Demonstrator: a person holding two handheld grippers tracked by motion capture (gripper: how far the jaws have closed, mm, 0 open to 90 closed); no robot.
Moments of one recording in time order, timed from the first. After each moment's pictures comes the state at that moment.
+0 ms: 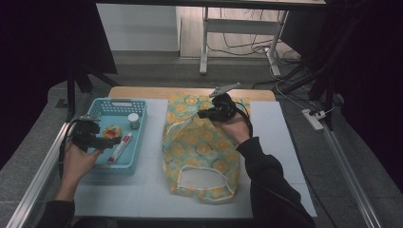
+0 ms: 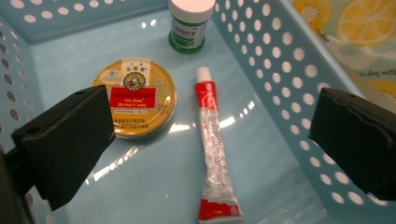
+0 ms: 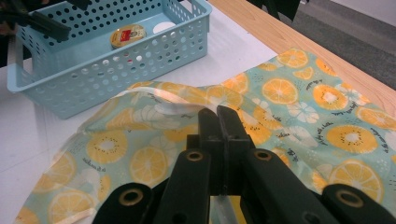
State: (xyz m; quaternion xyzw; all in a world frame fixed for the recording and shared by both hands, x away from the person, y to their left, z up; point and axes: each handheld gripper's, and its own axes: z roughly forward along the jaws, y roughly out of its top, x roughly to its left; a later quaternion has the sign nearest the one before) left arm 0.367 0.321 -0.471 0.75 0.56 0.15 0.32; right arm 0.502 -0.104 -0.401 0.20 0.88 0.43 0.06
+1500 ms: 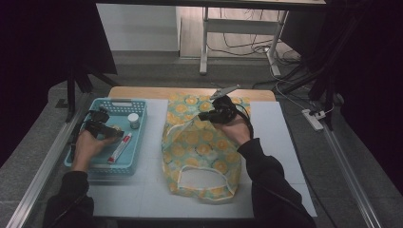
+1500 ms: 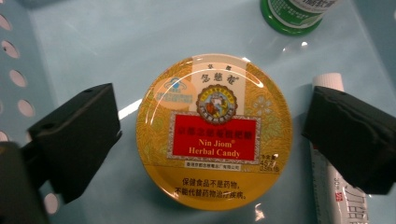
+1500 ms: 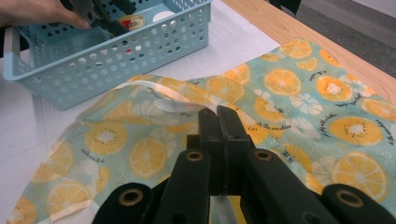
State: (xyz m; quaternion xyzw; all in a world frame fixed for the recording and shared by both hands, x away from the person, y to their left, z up) left arm 0.446 0.336 -0.519 0.77 0.60 0.10 0.19; right arm 0.502 -0.107 -0.409 0.20 0.88 0.42 0.05
